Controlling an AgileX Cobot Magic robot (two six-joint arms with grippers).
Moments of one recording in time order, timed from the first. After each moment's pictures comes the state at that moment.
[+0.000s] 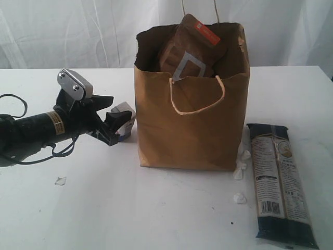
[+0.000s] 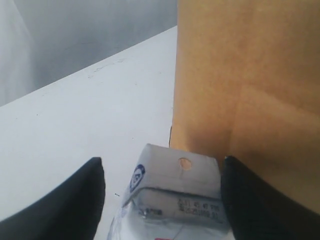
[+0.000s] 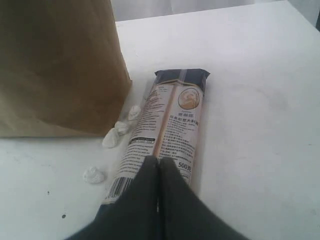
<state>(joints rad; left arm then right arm) -0.30 1.91 -0.80 0.66 -0.89 -0.23 0.06 0.00 -0.05 0.15 0.47 0.06</state>
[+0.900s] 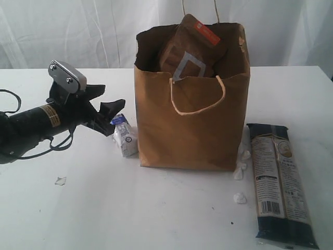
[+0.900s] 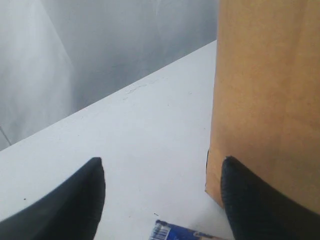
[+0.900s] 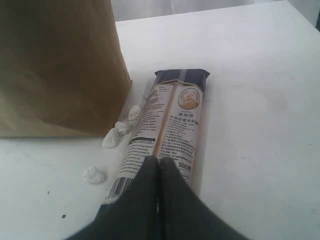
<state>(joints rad) -0.29 1.89 -0.80 0.55 -0.91 -0.13 0.06 0.00 -0.05 0.15 0.47 0.06</state>
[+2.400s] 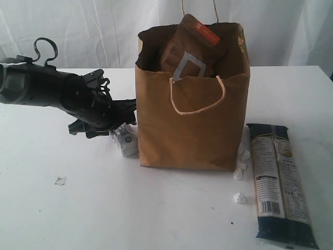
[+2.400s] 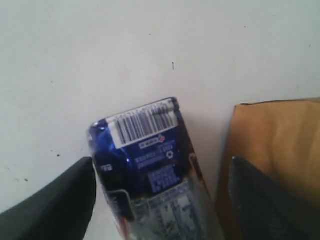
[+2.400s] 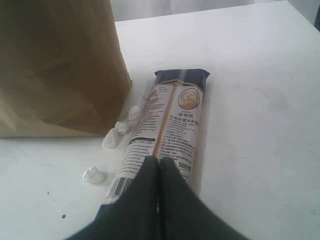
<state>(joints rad) -0.50 1.96 -1.23 -0.11 0.26 -0.57 0.06 0.00 -0.05 0.15 0.47 0.06</state>
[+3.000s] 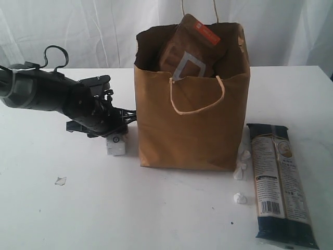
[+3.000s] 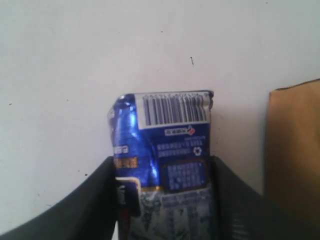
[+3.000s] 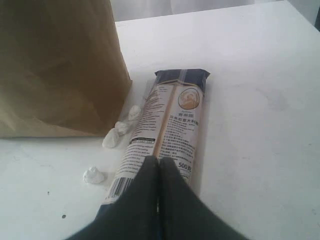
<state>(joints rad) -0.50 2.00 -1.24 0.10 0.27 -0.57 0.06 0.00 -0.05 0.15 0.47 0.06</state>
